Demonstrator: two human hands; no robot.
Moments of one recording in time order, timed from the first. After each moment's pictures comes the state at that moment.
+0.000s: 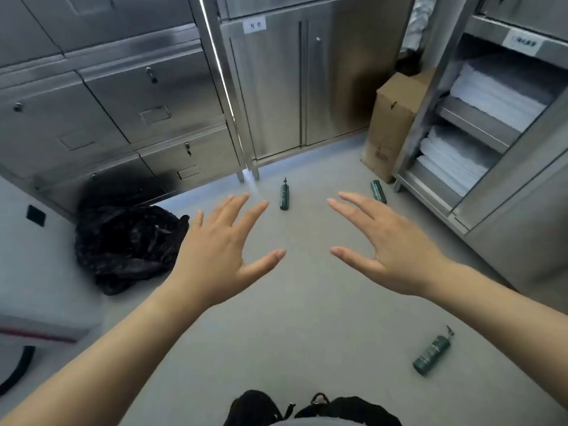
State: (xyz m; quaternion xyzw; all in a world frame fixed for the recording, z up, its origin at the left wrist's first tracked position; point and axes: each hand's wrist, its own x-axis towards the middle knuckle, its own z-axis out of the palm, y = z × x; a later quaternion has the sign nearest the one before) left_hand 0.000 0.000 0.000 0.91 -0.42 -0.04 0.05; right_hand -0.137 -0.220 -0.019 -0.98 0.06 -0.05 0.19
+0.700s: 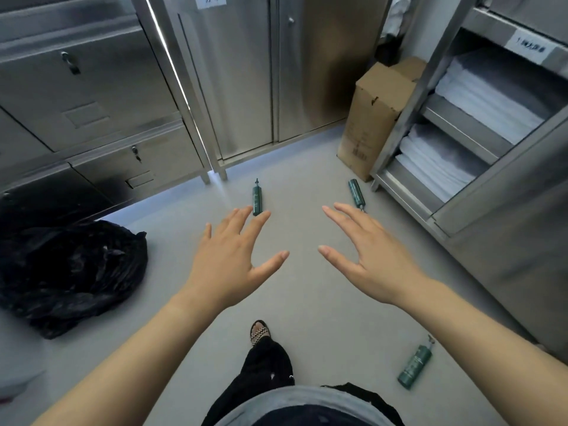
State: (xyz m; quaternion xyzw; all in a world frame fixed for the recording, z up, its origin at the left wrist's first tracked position) left_hand 0.165 -0.132 -0.067 0.89 -0.42 -0.12 0.09; right_hand 0.018 -0.314 -0.066 -0.95 0.20 -0.01 0.24
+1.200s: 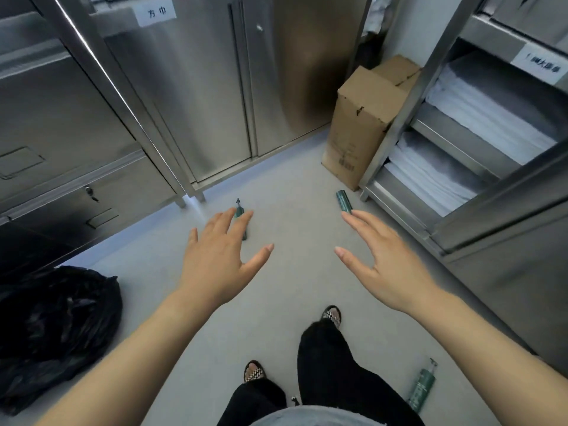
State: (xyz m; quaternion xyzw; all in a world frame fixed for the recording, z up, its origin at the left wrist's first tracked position) left_hand 0.318 -0.289 -0.086 0.90 -0.41 -0.13 0.08; right_hand 0.128 -0.464 -0.082 -0.92 0.30 -0.02 0.27
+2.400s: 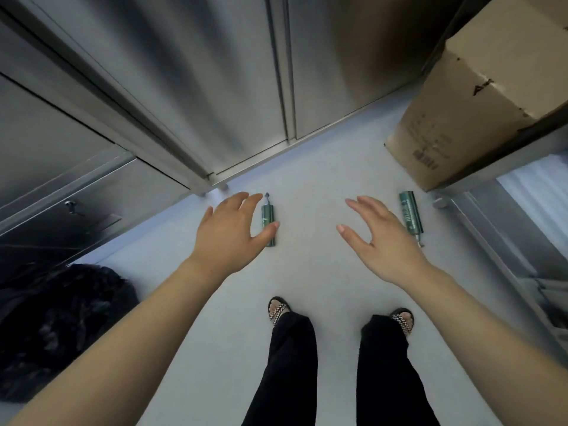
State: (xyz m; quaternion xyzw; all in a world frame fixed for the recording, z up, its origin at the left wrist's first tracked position) left_hand 0.614 -0.511 -0.271 0.91 -0.35 -0.22 0.02; right_hand 0.443 -0.698 -0.303 -0.89 0.29 0.06 0.36
